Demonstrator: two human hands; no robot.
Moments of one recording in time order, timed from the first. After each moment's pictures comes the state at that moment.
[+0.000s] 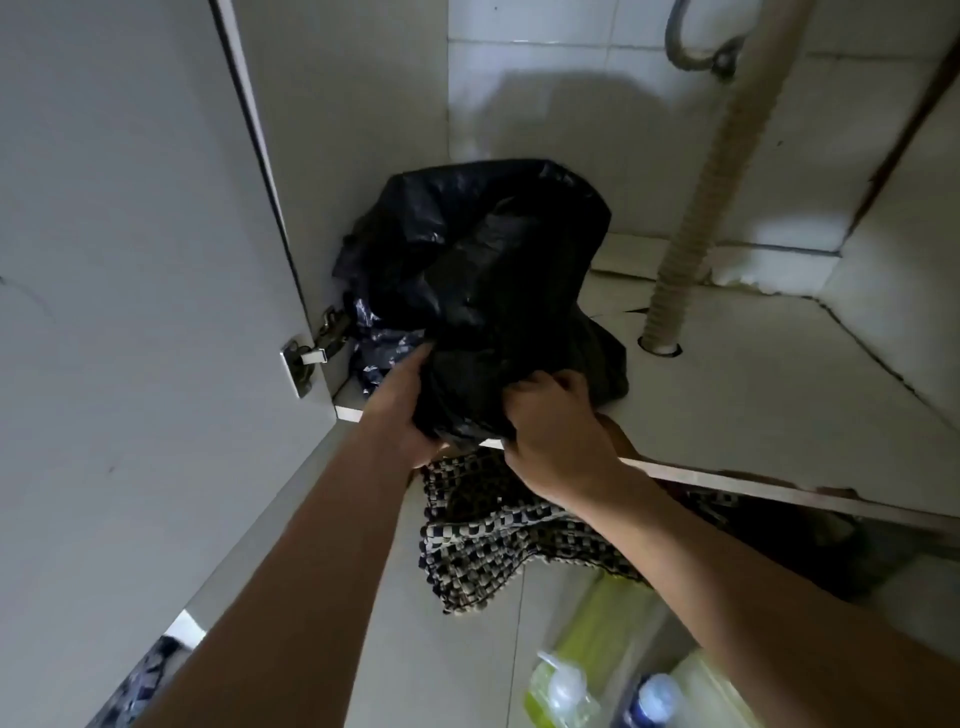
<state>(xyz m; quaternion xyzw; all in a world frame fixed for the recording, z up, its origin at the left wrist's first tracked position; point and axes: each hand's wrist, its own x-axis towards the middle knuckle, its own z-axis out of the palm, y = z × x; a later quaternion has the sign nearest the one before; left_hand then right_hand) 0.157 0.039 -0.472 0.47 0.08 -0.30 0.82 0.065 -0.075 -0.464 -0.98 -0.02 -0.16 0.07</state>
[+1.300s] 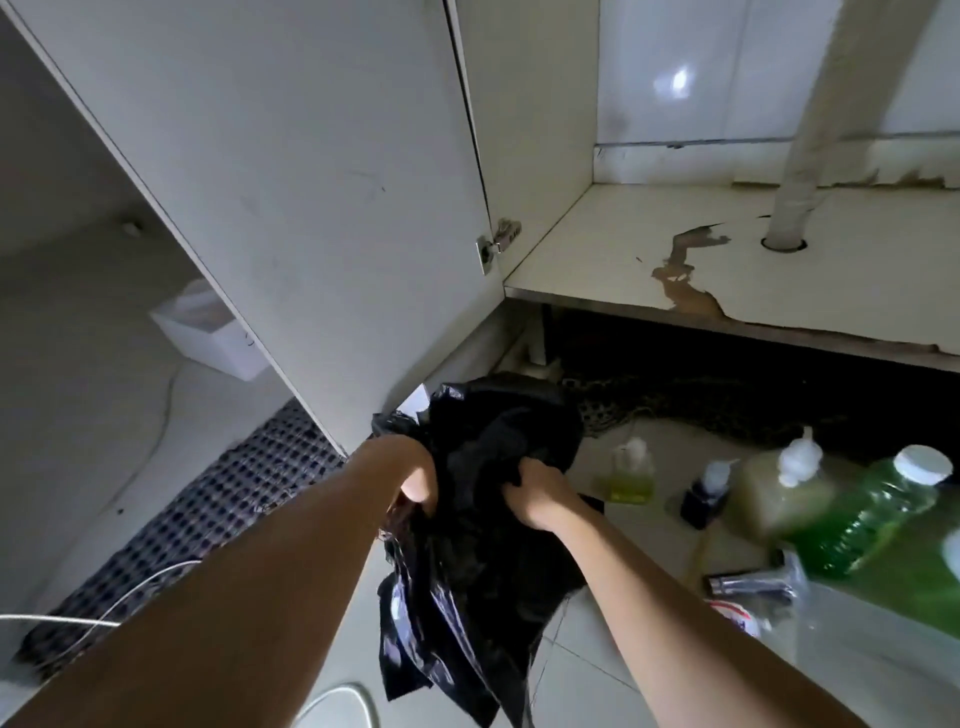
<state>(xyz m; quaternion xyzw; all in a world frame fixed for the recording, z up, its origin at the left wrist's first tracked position) -0.090 0.205 -0.459 0.89 0.08 -0.44 -0.09 -0.107 0.068 -0.560 -0.89 0.04 0.20 0.40</state>
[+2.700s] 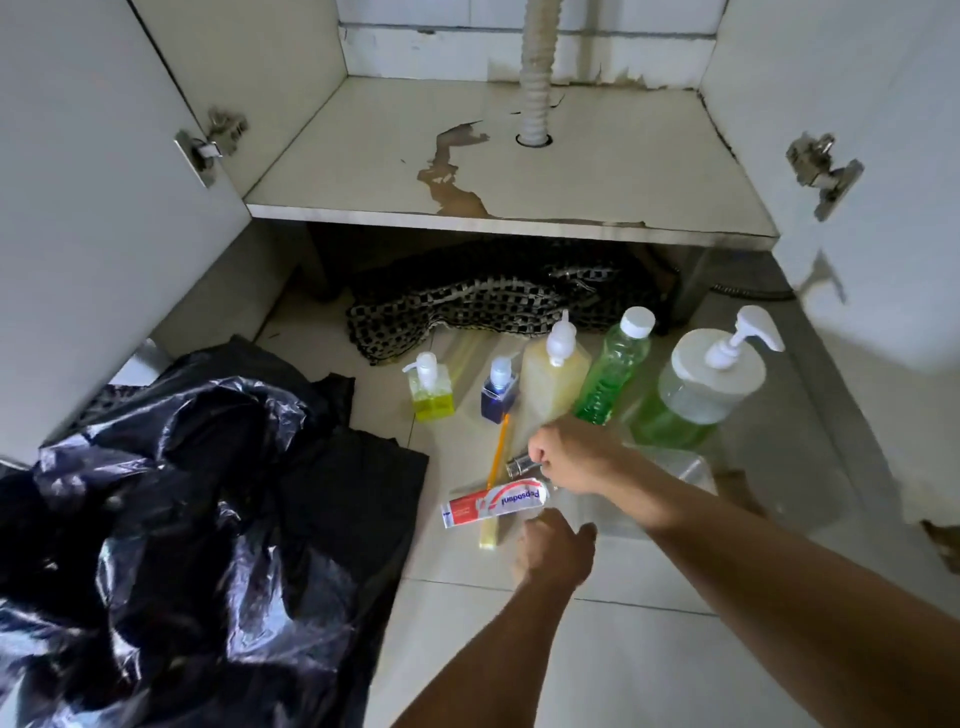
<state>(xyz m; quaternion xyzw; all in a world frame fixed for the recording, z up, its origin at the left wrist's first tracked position) -0.258 -0.042 -0.663 0.90 -0.10 -0.35 0.24 -0.211 -0.137 -0.614 -0.98 0.06 0.17 0.09</state>
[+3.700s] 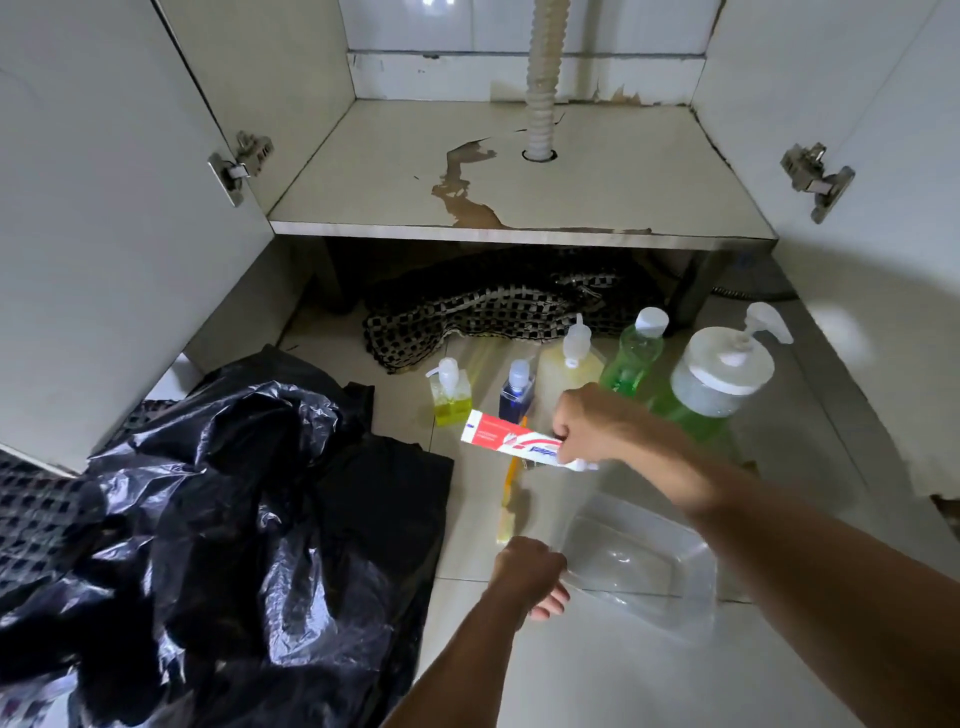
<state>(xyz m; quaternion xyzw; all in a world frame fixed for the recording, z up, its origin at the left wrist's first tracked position) -0.248 0.029 -0.649 0.75 0.01 -0.51 0.41 -0.204 -0.116 -0.548 -0.96 0.14 0.23 0.10</state>
